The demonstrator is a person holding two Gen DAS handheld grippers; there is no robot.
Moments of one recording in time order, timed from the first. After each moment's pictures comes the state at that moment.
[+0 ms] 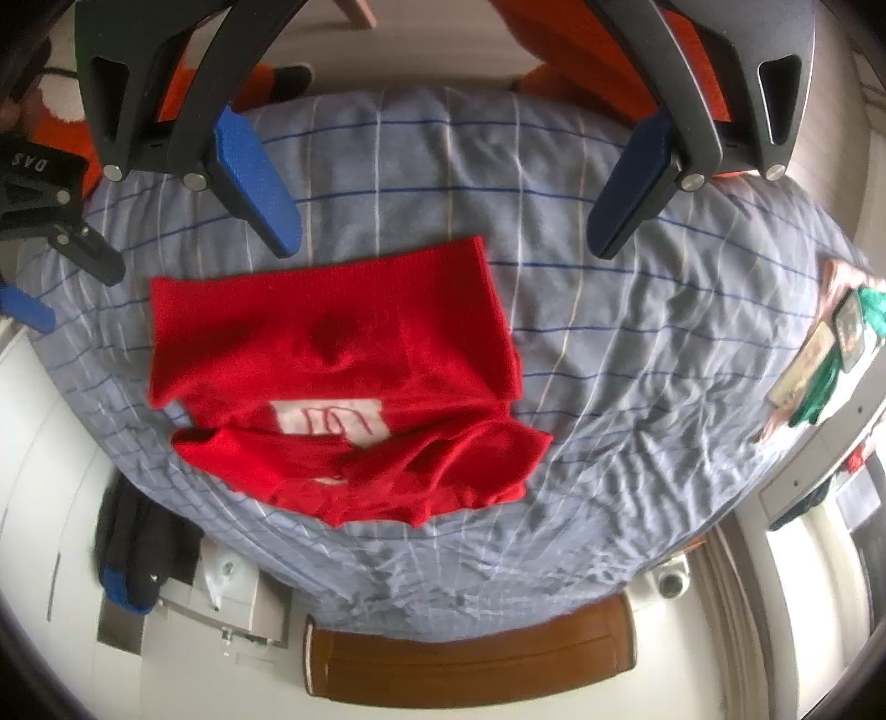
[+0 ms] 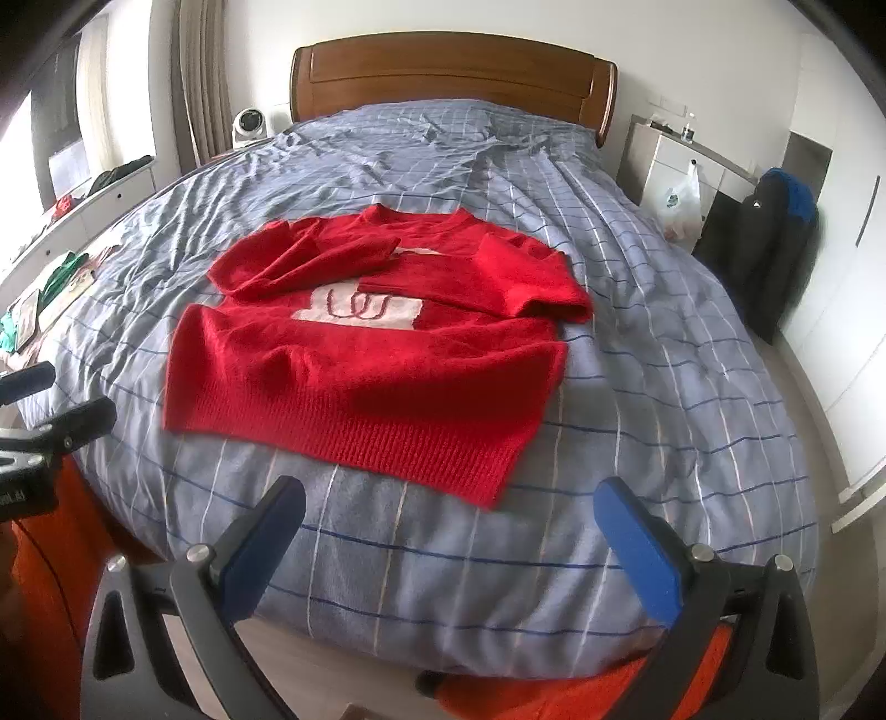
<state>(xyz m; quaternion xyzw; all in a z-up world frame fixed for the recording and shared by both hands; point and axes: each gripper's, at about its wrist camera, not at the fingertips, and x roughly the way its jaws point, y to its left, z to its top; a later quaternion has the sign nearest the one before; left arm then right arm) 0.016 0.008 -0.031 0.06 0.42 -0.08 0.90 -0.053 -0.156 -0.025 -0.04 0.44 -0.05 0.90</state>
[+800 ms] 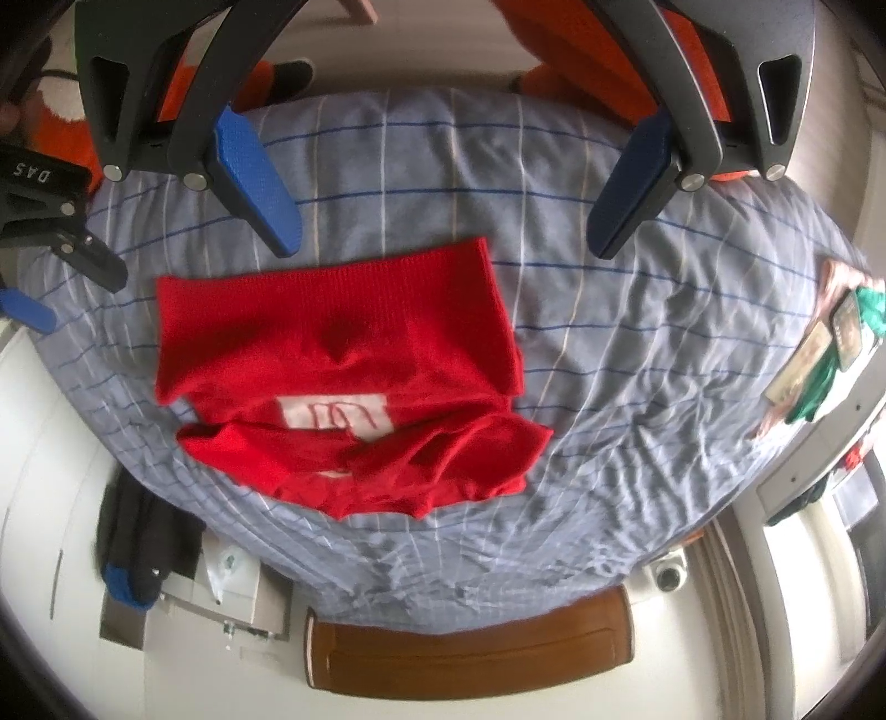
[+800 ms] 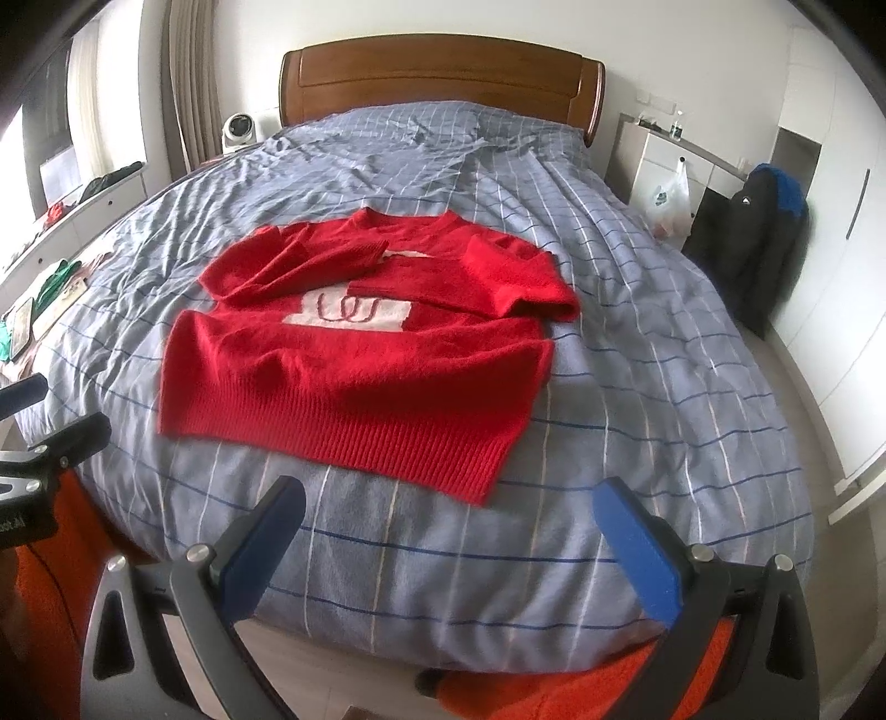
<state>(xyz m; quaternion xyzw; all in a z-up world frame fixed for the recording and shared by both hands) 0.008 0.006 -0.026 0.05 0.41 -0.08 0.91 -0.056 -0.158 -0.023 -0.04 0.44 -0.07 0.90</state>
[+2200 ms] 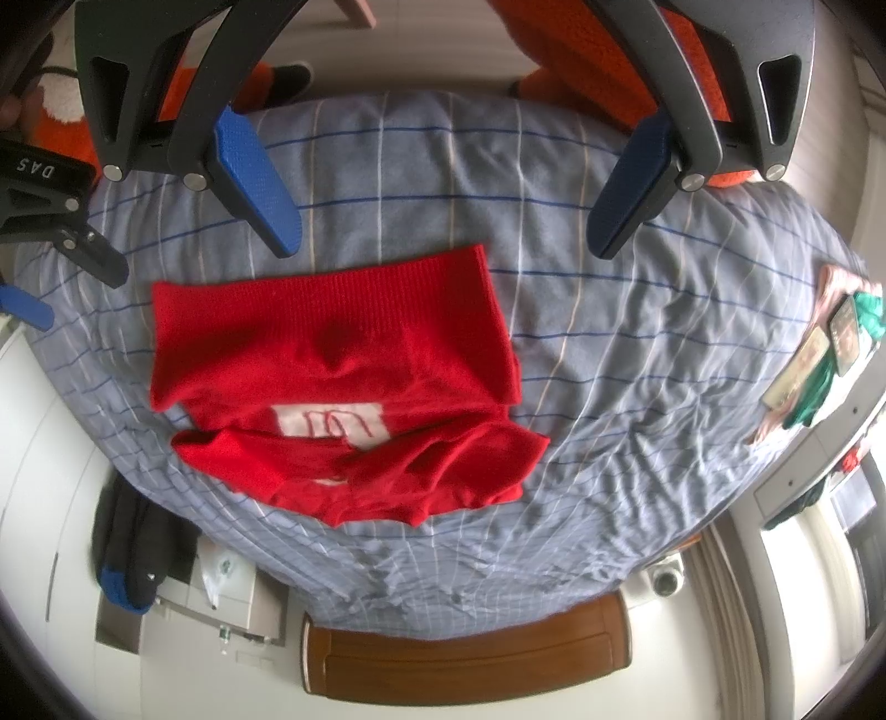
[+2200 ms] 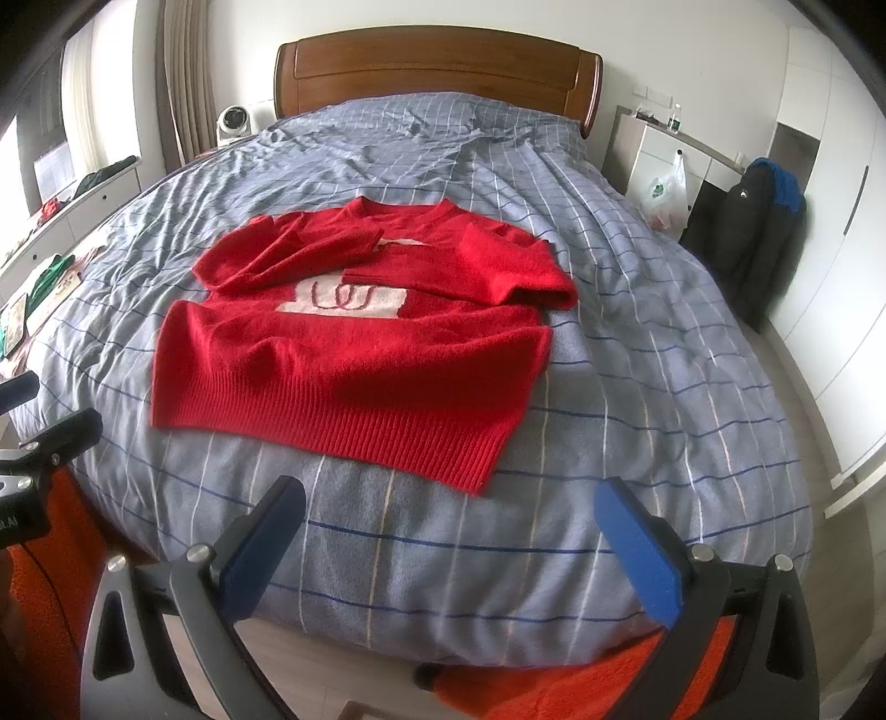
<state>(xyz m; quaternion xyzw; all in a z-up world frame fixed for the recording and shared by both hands) 0.008 0.008 -0.029 0.05 0.42 -0.07 0.90 -0.058 -0.155 -0.029 -0.04 0.45 -0.07 0.89</state>
